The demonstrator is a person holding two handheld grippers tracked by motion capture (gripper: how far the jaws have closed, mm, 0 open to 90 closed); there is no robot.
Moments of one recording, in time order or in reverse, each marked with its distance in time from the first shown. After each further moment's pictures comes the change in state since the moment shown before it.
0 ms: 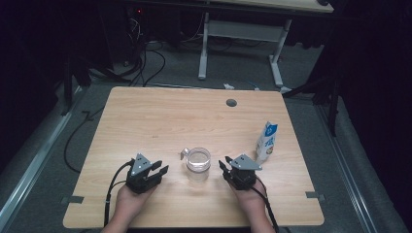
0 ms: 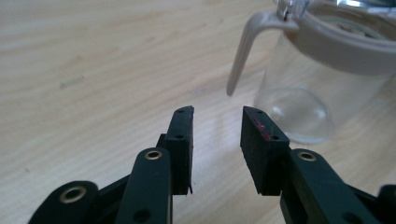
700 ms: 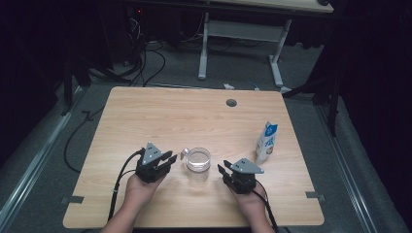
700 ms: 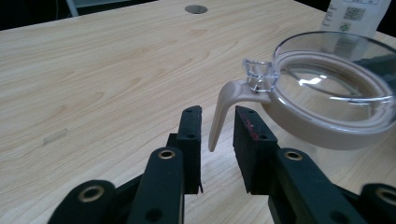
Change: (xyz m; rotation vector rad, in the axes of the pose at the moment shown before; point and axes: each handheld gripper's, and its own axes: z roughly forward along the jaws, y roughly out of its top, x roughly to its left) left arm -0.026 0.019 0.025 0.007 -0.040 0.020; right arm 0.002 -0.012 -0.002 -0.008 0.062 0.039
